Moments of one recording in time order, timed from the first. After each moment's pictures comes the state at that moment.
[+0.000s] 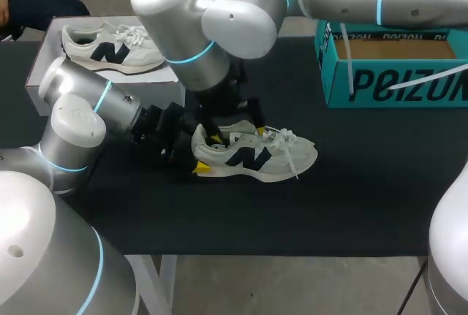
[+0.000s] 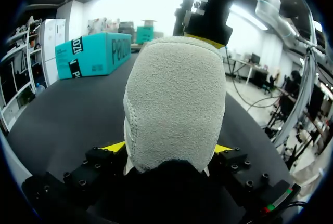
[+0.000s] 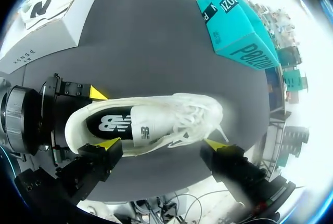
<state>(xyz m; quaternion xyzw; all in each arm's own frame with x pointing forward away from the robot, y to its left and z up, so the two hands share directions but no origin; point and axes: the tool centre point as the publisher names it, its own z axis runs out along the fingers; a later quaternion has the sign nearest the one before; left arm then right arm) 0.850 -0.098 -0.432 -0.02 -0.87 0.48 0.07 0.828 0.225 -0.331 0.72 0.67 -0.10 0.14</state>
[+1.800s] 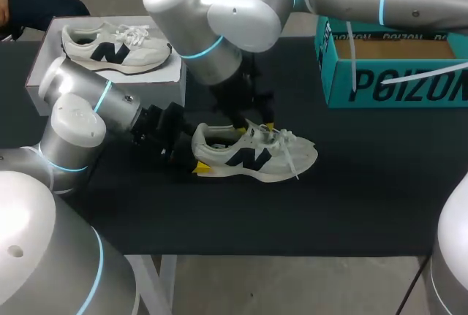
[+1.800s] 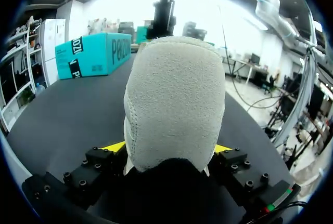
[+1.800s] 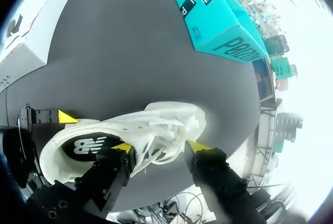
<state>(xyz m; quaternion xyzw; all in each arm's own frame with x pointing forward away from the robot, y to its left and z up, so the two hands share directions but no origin) 0.850 -0.098 -0.431 -0.02 -0.87 0.48 0.07 0.848 0.182 -0.336 0.75 0.62 -0.14 0.17</state>
